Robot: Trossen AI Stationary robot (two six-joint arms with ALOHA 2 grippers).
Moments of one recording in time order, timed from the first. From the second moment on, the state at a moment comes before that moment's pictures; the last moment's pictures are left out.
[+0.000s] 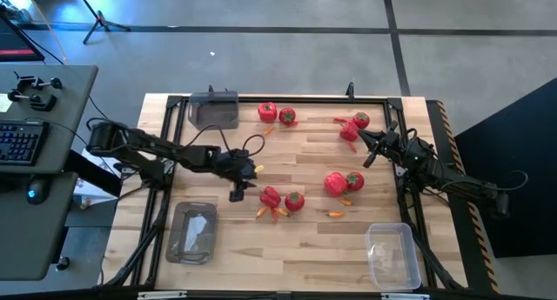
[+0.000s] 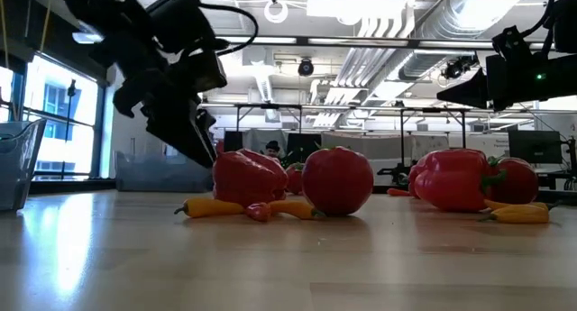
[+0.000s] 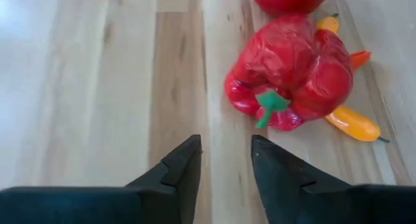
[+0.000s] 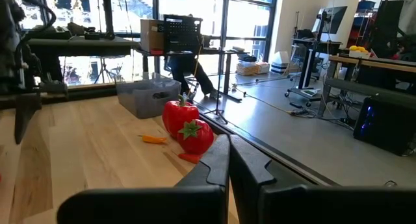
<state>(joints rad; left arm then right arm) 0.02 1.46 0.64 -0.06 0.06 0.05 -0.43 0.05 0.01 0.05 0.20 -0.08</state>
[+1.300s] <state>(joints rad) 0.06 1.53 0.91 0.12 0.39 -0.27 -0.42 0.05 0.01 0.05 0.20 -0.08</state>
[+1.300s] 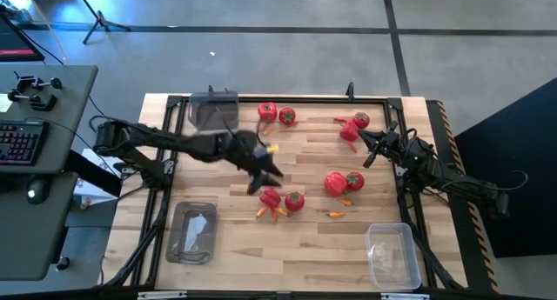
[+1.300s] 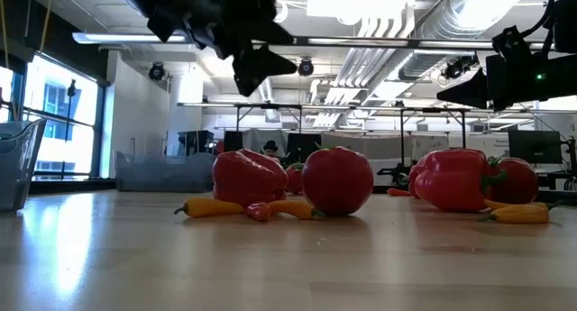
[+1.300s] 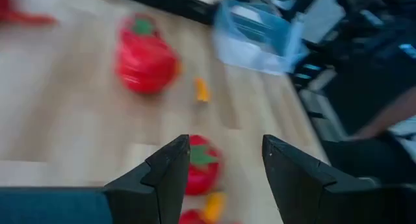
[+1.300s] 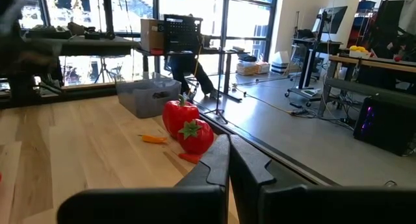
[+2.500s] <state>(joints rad) 0.00 1.93 1.32 -0.35 0.21 -0.50 -0.43 0.05 0.01 0.05 0.20 -0.08</state>
